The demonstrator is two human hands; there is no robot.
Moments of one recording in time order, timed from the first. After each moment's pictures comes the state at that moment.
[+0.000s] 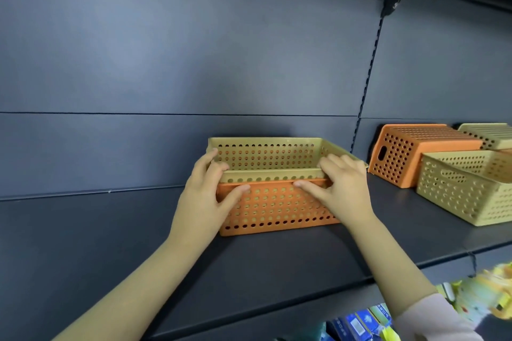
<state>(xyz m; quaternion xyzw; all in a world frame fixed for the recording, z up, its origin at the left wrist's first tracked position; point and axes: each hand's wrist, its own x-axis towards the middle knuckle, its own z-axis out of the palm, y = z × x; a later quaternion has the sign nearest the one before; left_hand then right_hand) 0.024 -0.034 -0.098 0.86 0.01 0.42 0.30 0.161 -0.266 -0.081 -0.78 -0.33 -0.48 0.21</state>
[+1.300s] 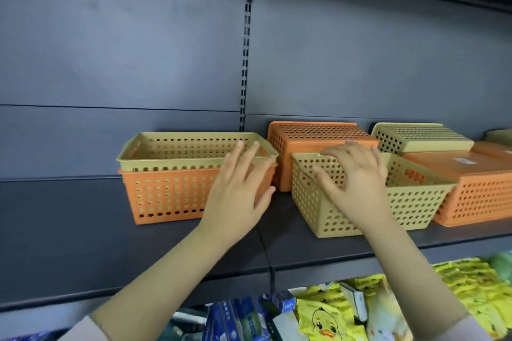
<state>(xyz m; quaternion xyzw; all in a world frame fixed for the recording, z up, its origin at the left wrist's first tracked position) 0.213 -0.403 -0.088 0.91 -0.04 0.42 0.04 0.312 -0.615 -0.061 -0.80 -0.31 -0.45 0.23</state>
